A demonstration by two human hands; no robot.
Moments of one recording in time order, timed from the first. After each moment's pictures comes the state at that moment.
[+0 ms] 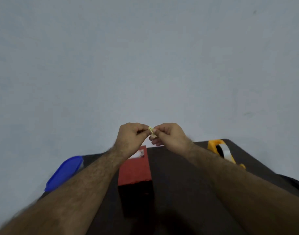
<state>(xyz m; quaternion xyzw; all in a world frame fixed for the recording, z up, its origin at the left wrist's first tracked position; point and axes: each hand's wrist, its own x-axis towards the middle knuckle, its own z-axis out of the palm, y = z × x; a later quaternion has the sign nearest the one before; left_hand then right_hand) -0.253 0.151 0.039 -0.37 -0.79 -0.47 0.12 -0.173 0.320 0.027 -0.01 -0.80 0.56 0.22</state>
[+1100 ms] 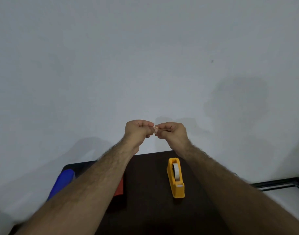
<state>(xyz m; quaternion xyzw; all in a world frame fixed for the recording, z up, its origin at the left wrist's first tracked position) -0.146 0.279 0.284 -0.18 -0.70 -0.68 -0.15 -0.055 0.424 0.259 -0.08 -0.74 0.62 0.26</state>
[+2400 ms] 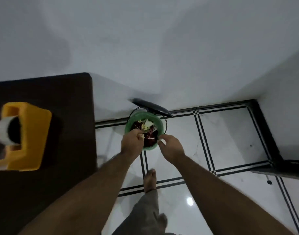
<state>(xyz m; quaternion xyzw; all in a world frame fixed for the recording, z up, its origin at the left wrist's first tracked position) 0.053 0.745 -0.177 -0.11 -0.90 -0.32 -0.27 0.165 0.890 -0.180 -0.37 -0.84 0.38 -0.13</state>
